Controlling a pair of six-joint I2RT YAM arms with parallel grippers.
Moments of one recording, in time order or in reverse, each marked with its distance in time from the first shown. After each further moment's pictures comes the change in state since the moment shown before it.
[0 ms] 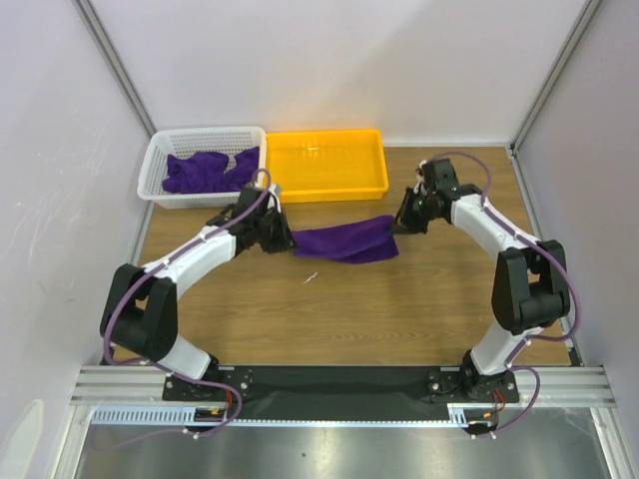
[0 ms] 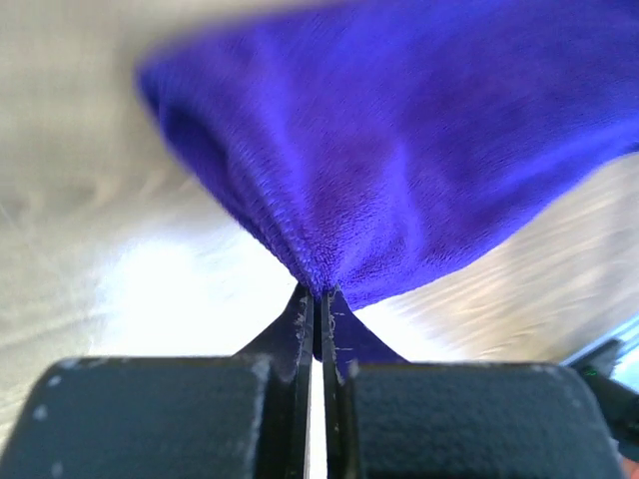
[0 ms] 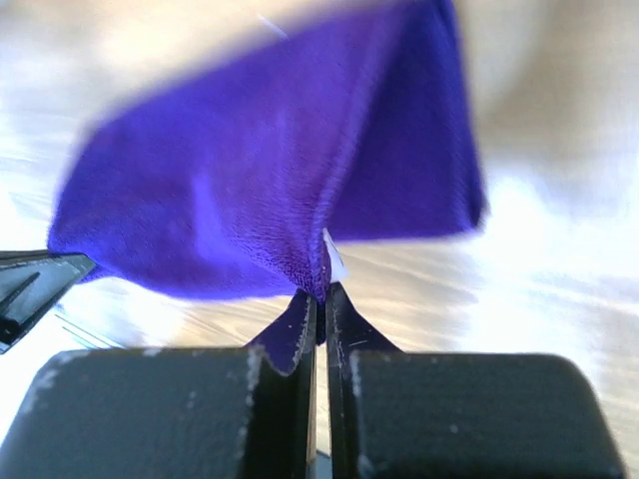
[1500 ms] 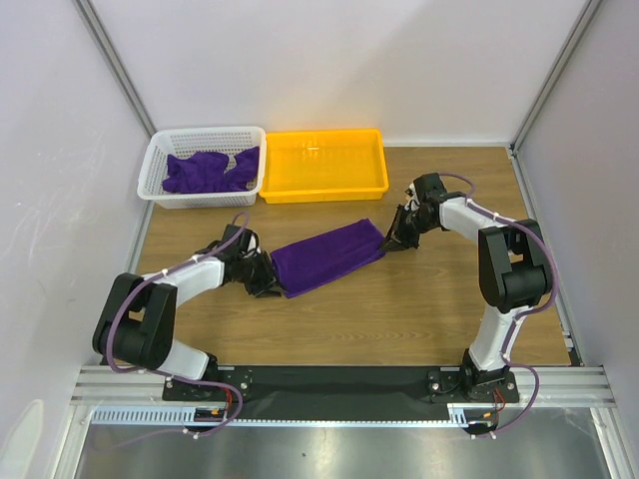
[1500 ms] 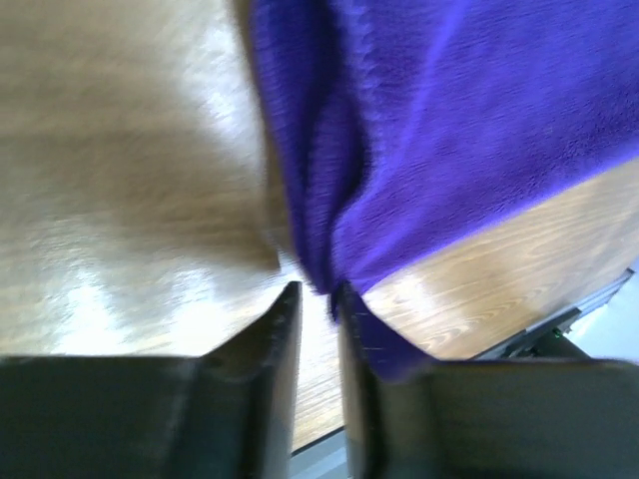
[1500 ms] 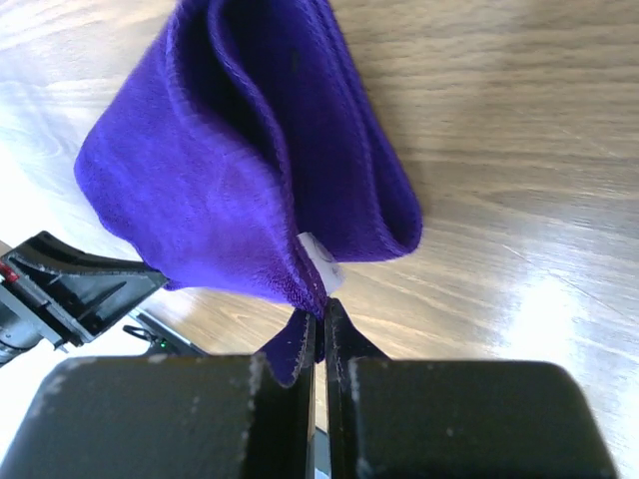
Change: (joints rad) left arm 0.116 -0.072 -0.280 0.008 0.137 -0.144; right arm -0.008 0.152 0.025 0.014 -0.180 0.018
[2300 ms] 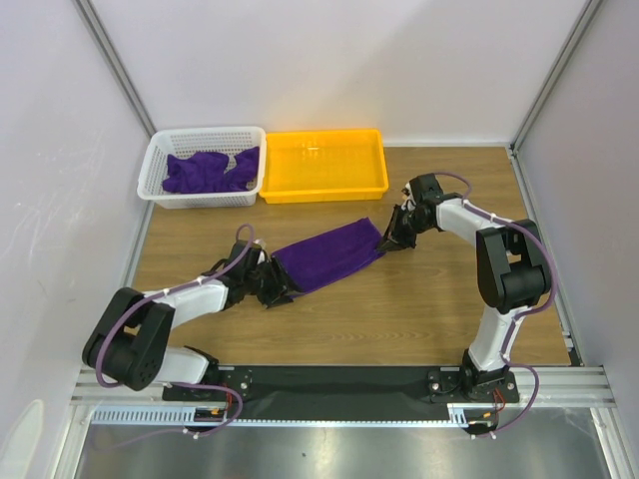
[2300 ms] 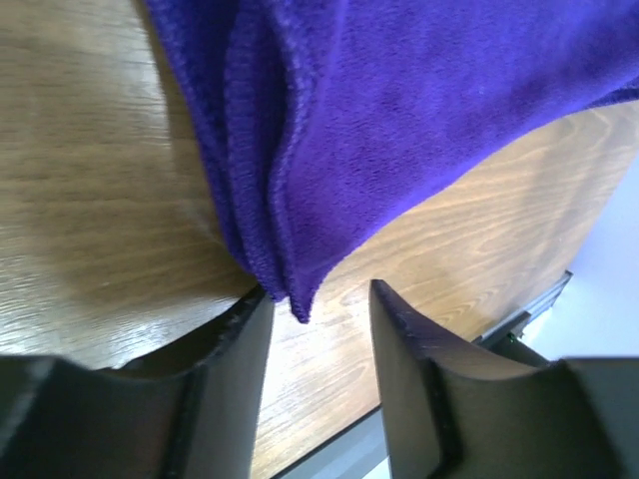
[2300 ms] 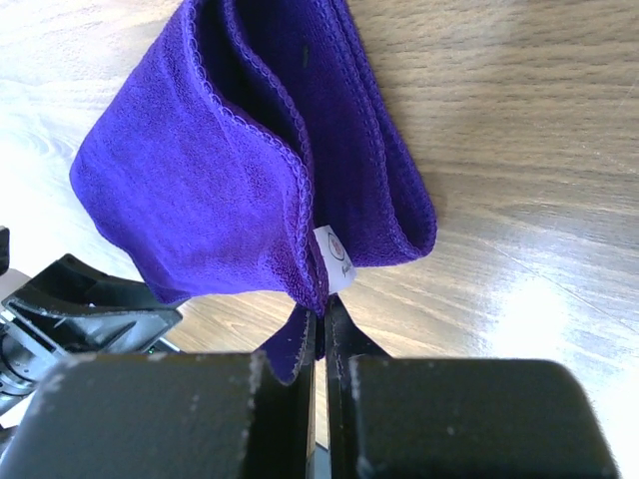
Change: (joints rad) left arm -0.135 -0.104 -0.192 0.299 -0.034 -0.224; right arm 0.027 -0.002 -0.013 0.036 0.032 0.000
